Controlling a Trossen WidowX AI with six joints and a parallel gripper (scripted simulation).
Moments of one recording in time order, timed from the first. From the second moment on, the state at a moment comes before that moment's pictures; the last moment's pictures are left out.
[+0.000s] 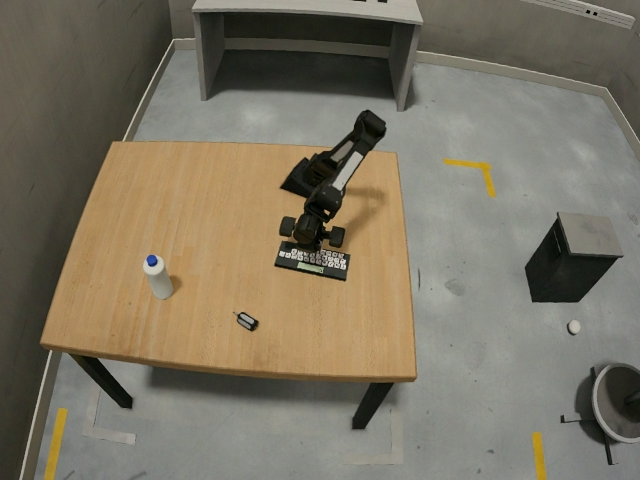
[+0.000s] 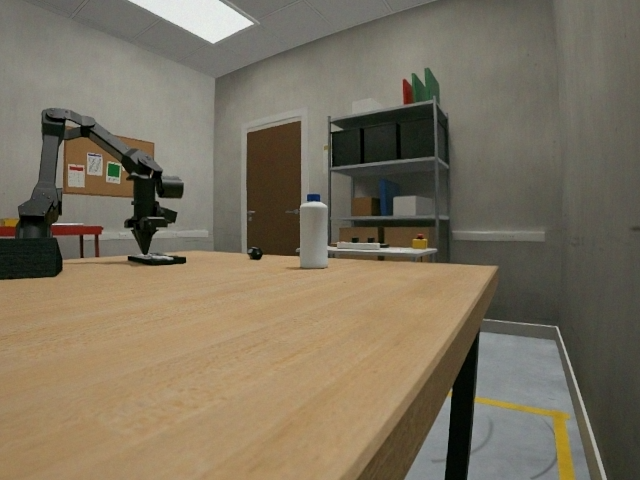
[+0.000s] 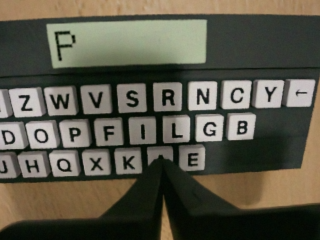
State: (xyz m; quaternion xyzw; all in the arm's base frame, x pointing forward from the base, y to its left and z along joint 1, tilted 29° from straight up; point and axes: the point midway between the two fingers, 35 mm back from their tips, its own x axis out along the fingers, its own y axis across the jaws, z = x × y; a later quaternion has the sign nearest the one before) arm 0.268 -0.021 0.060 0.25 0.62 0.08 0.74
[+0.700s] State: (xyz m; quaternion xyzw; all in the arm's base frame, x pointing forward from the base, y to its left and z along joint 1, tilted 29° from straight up) arm 0.269 -0.017 0.054 0.25 0.62 0.08 0.74
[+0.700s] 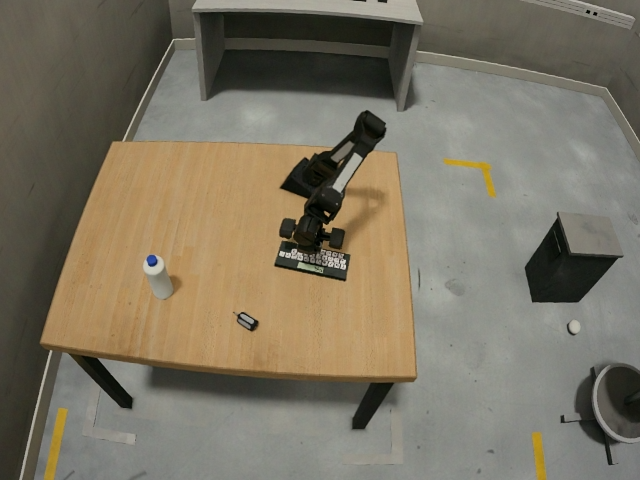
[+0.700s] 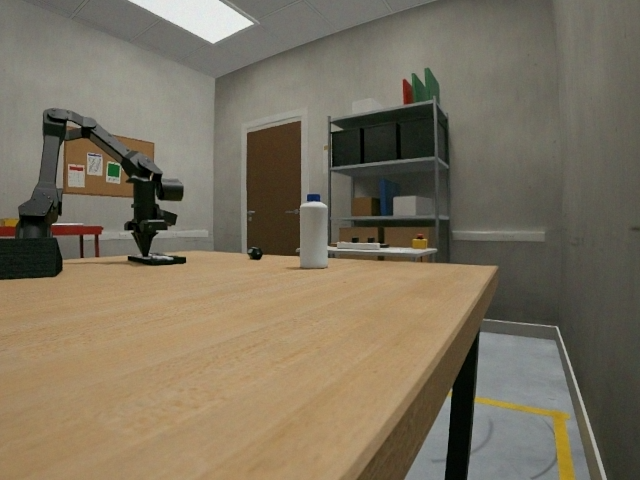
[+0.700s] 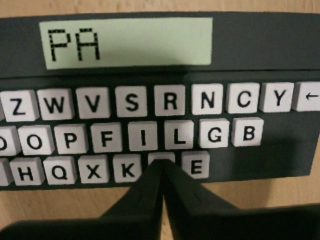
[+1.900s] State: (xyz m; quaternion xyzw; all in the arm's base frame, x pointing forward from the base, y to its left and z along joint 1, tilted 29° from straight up) arm 0.268 -0.029 0.084 0.25 0.62 0.08 0.74
